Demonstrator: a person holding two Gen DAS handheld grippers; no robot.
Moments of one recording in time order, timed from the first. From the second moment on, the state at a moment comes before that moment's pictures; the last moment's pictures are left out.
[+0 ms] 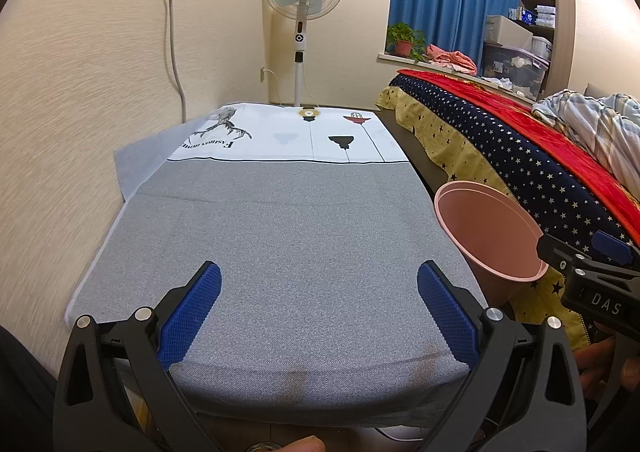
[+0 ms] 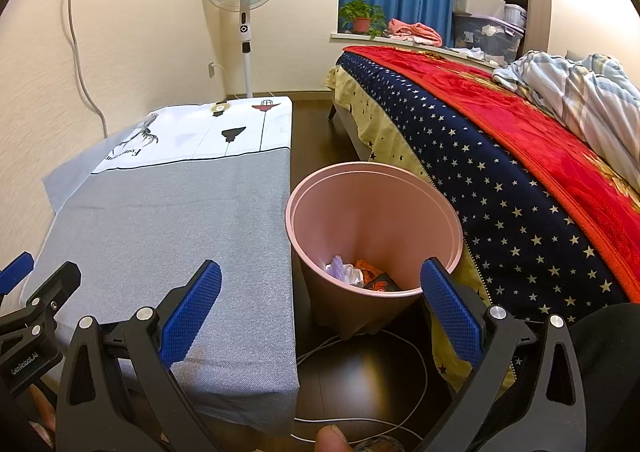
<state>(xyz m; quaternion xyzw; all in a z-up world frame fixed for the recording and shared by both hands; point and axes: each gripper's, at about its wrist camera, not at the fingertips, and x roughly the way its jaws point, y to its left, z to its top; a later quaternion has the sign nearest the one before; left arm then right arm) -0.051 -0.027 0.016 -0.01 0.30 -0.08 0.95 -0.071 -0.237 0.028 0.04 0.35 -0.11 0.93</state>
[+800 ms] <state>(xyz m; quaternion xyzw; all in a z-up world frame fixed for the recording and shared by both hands) -0.051 -0.028 0.013 -0.01 0.30 -0.07 0.95 -0.071 -0.237 0.027 0.04 0.35 -0.11 0.93</state>
